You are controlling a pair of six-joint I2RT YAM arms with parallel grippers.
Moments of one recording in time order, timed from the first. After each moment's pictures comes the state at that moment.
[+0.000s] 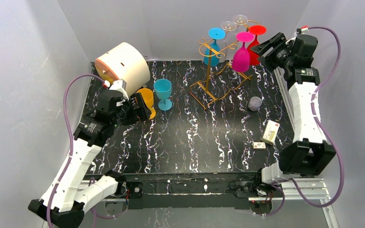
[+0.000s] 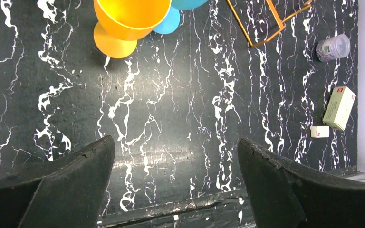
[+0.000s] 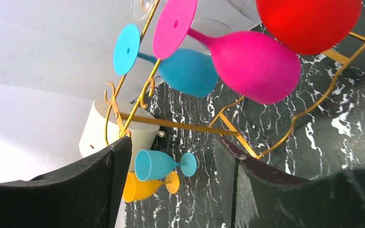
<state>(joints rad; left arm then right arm) -0.41 0.94 1.18 -0.90 -0.08 -0.54 -0.09 1.43 1.60 -0.47 -0.42 0.79</state>
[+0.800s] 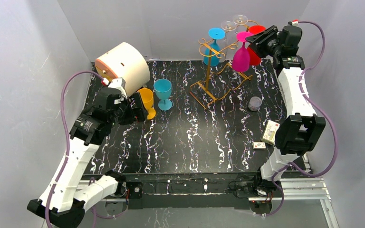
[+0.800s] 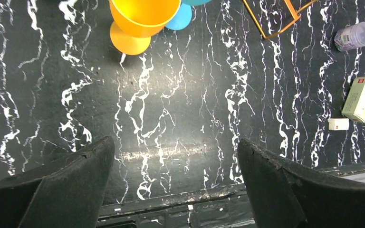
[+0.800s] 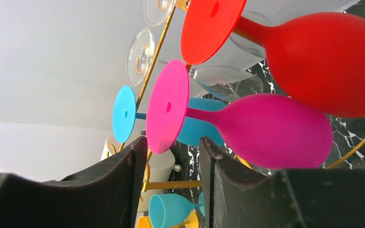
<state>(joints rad) -0.41 0.94 1.24 -0.99 -0.09 -0.49 -0.05 1.74 1.78 -0.29 -0.35 0.94</state>
